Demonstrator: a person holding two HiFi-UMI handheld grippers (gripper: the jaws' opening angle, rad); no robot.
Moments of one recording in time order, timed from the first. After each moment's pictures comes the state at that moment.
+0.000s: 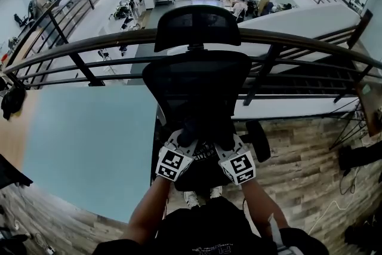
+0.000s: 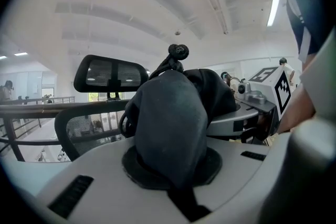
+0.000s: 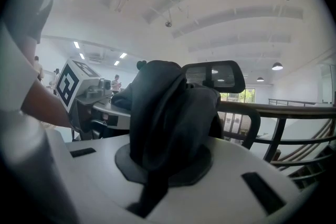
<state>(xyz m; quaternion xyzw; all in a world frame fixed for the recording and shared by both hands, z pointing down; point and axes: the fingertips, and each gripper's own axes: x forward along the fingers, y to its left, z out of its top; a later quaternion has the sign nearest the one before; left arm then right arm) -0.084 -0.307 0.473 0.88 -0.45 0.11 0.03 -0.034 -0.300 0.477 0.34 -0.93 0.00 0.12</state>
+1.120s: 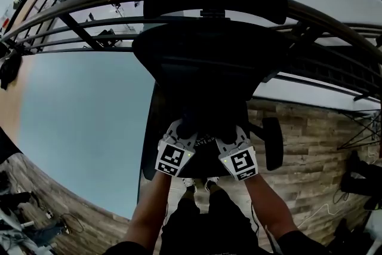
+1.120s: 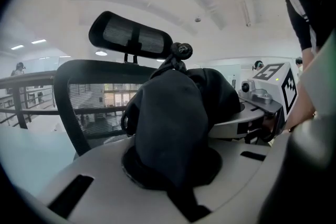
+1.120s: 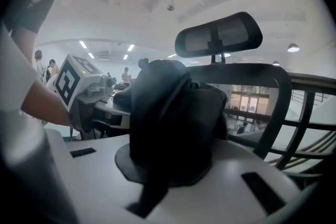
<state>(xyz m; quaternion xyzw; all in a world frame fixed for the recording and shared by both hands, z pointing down) -0.109 -0.388 0.587 0.84 -0.52 0.13 0.10 -0.066 -0.380 0.586 0.26 -0.95 0.04 0.17</state>
